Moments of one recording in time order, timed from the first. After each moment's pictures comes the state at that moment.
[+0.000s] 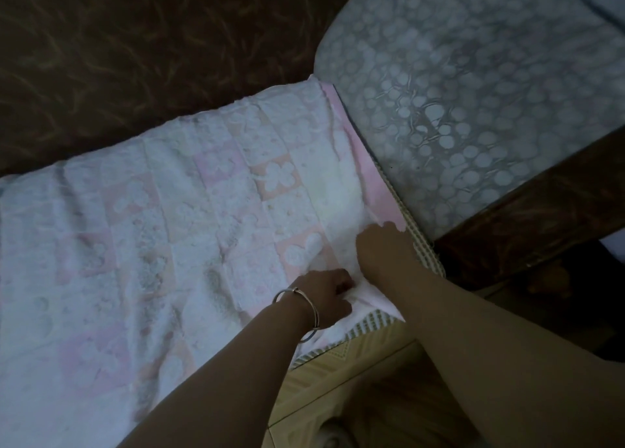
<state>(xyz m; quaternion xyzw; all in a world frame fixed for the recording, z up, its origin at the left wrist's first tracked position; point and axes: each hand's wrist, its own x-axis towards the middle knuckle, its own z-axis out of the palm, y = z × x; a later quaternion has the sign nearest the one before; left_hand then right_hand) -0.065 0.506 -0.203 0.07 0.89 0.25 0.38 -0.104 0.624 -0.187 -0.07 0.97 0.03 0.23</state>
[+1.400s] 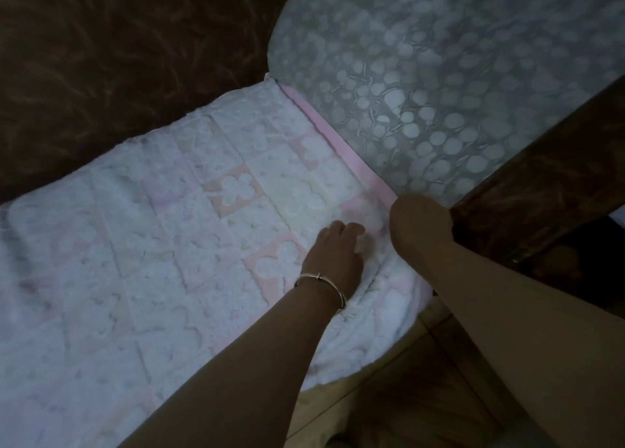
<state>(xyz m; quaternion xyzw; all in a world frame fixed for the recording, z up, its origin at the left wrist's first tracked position) -0.116 0.589 -0.220 0.09 0.94 0.27 0.17 -0.144 0.715 -0.209 0.04 0.99 0.00 0.11</state>
